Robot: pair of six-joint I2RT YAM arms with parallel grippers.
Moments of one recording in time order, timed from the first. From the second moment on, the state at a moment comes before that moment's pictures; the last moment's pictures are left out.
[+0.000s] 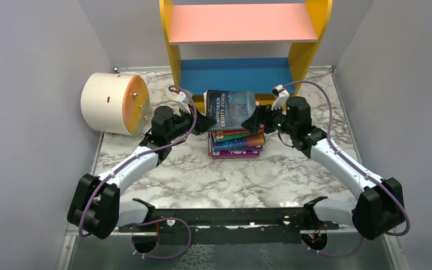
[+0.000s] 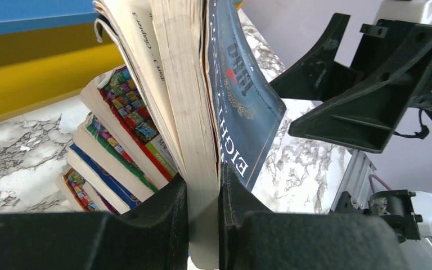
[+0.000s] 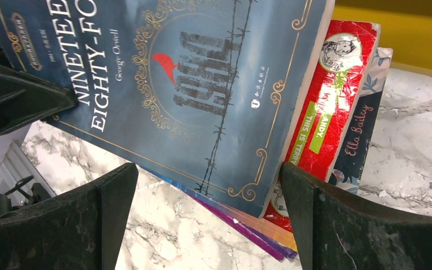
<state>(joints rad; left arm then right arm) -0.42 1.27 0.68 0.44 0.48 -0.54 0.42 1.22 0.85 -0.04 -0.35 0.37</state>
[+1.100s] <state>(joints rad) -0.42 1.40 1.35 -0.32 0.41 -0.53 0.63 1.04 0.98 -0.09 -0.09 -0.01</state>
